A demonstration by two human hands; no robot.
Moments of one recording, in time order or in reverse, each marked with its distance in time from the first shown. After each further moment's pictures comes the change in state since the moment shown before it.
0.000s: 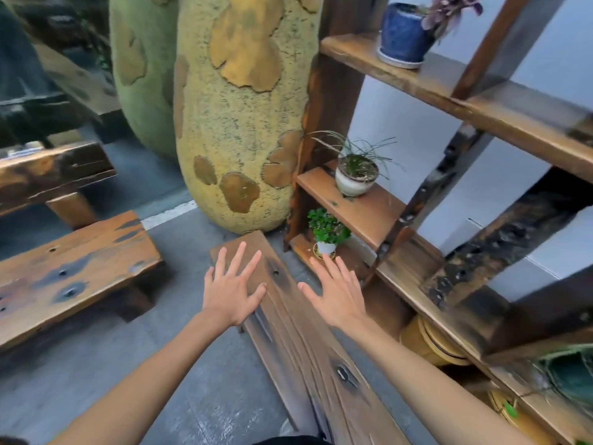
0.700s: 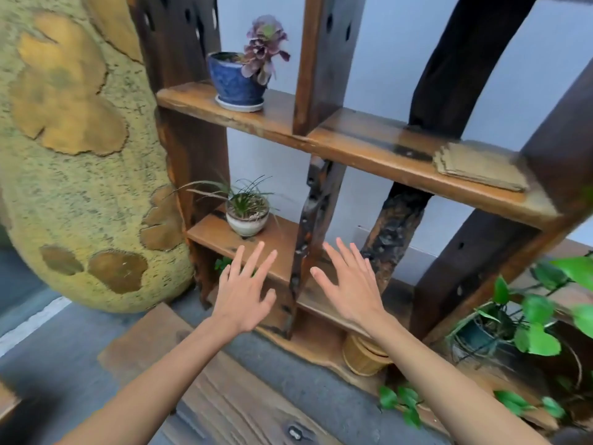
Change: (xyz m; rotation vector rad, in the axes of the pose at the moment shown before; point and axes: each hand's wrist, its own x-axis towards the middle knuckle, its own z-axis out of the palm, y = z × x) left_hand 0.145 0.230 -0.030 -0.030 0.087 0.552; right_hand 0.002 0.179 -0.137 0.109 0.398 0.317
